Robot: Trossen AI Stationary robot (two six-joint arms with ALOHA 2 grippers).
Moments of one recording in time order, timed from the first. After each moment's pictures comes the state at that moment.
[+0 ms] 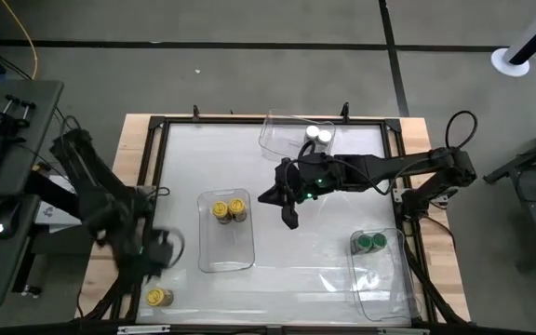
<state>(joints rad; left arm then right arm) -0.92 1.17 1.14 -1.02 0.07 -0.80 0.12 1.58 1.48 -0.31 -0.03 0.29</state>
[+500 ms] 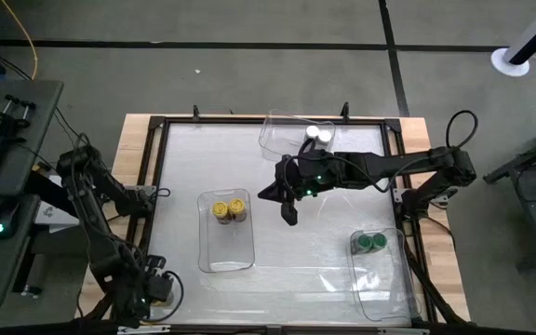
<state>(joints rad) -1.12 1.45 1.11 -0.89 0.07 -0.97 0.10 1.58 1.48 -0.32 -0.02 0.28</state>
